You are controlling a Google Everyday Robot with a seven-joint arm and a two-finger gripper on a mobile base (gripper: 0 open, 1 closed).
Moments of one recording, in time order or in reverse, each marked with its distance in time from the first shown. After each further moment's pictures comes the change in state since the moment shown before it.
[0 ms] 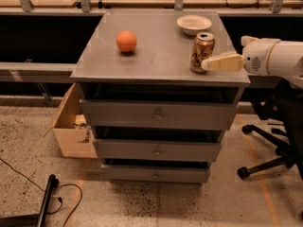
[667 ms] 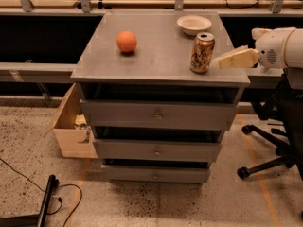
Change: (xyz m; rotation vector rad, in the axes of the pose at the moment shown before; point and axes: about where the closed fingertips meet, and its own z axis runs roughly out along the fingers) arm -0.014 -0.005 -0.029 -0.006 0.075 -0.077
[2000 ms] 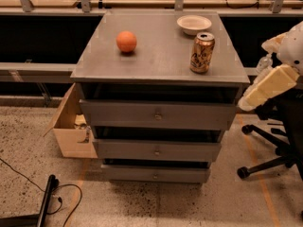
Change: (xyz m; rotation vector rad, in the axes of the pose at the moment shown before) arm 0.017 0.104 -0.113 -0.185 0.551 -0.250
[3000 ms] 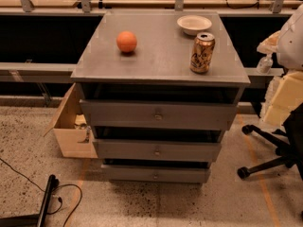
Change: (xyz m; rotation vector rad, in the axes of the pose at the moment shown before) arm 0.003 0.051 -0.036 -0.073 0.305 -0.248
